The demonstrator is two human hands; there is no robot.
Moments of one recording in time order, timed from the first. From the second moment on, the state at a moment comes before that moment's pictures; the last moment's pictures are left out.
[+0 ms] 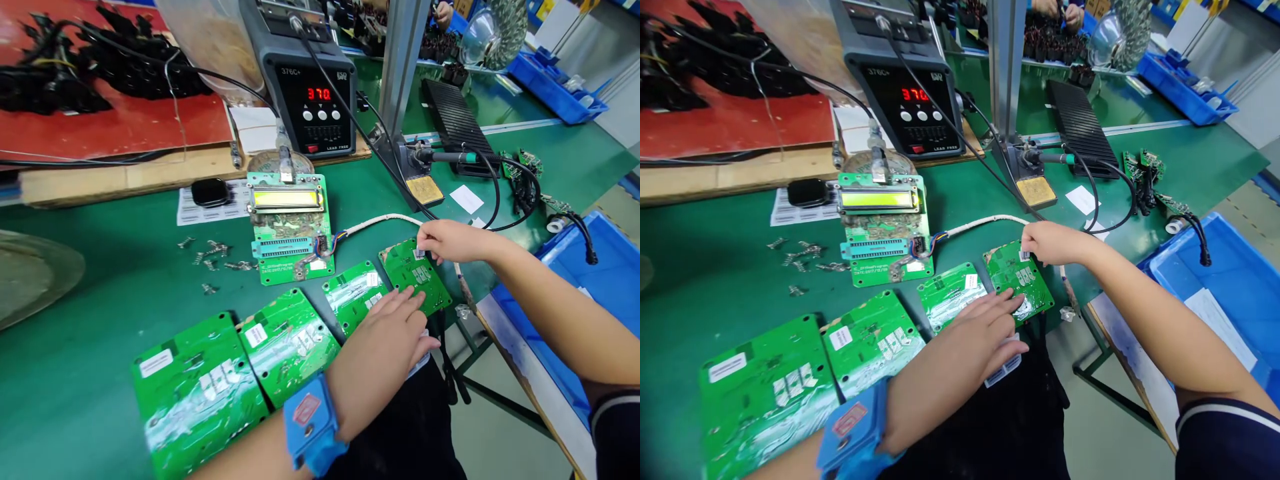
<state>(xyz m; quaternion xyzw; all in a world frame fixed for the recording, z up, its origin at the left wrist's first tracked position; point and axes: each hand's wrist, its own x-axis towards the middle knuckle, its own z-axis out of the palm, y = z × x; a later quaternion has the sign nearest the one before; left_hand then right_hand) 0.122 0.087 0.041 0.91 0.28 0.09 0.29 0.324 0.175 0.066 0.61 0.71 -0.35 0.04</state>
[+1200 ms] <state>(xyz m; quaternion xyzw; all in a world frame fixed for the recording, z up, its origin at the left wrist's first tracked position) 0.130 0.093 0.031 0.93 0.29 0.08 0.22 0.321 0.189 0.066 0.55 0.72 -0.40 0.14</state>
